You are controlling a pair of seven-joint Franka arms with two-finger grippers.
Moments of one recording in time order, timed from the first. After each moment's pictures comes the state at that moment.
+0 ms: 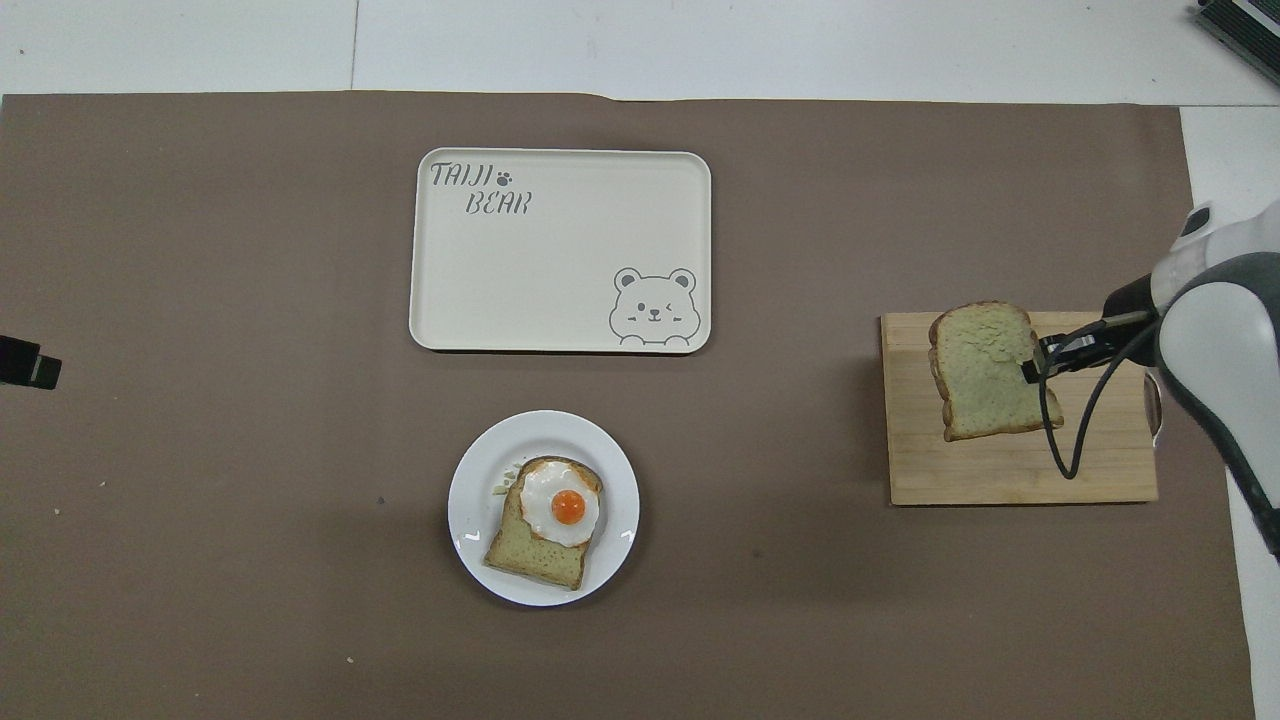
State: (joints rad) left arm -0.08 -0.03 0.10 -1.47 -0.03 1.40 0.20; right arm -0.19 0.15 0.11 -1.80 0.17 1.75 -0.28
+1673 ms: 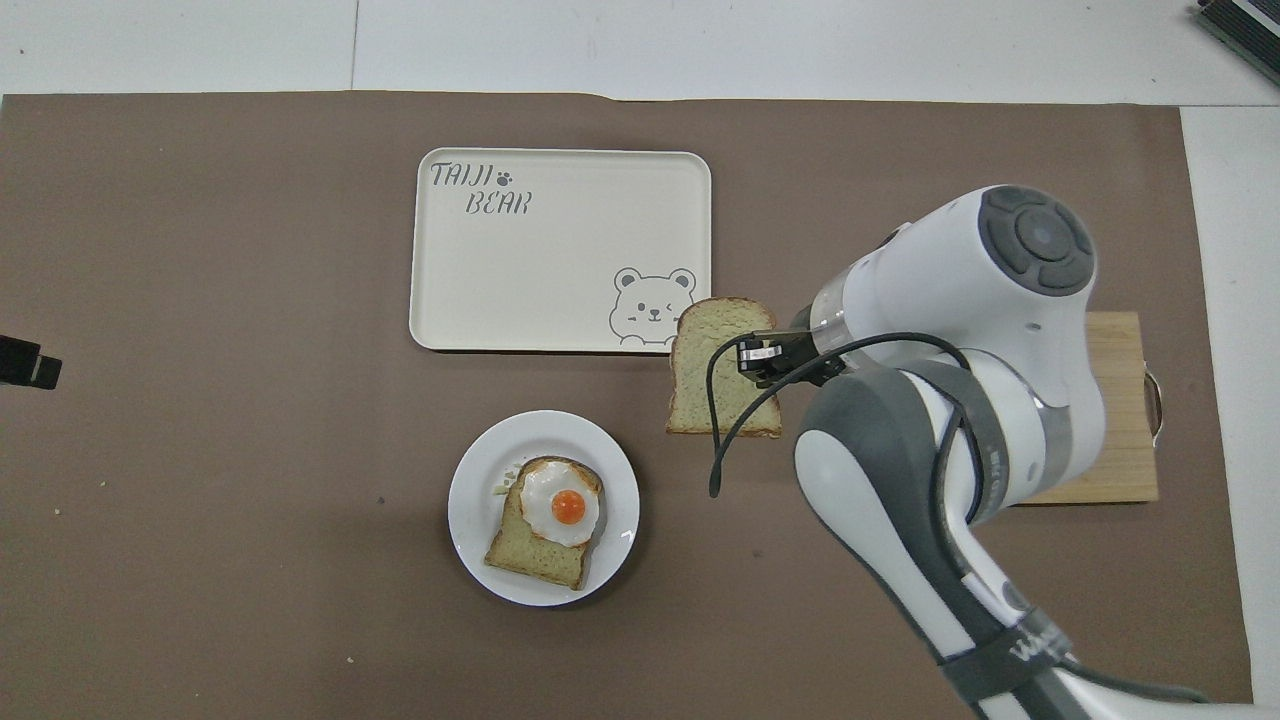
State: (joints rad) left arm -0.08 -0.03 0.10 -1.47 -0.03 1.40 0.20; right arm 0.26 0.15 0.14 -1.81 0.24 1.97 0.29
